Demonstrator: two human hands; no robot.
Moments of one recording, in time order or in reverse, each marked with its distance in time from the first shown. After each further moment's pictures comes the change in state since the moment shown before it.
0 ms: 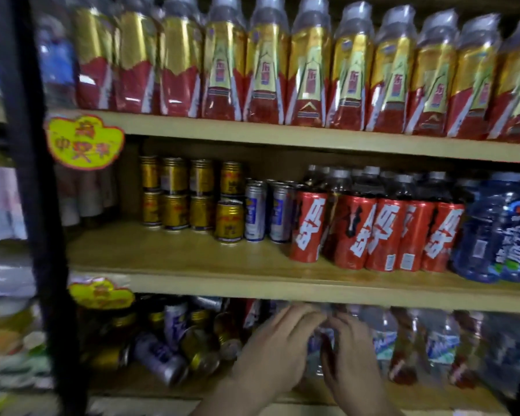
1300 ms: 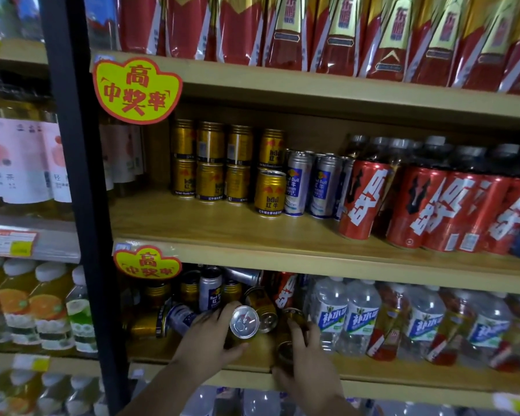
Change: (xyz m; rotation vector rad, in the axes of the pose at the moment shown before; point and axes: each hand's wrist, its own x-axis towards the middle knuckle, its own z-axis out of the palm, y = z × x) left_hand -0.143 -0.169 0.010 0.053 -0.260 -0.555; right_hand -0.037 -0.091 0.105 -0.100 -0.899 0.454
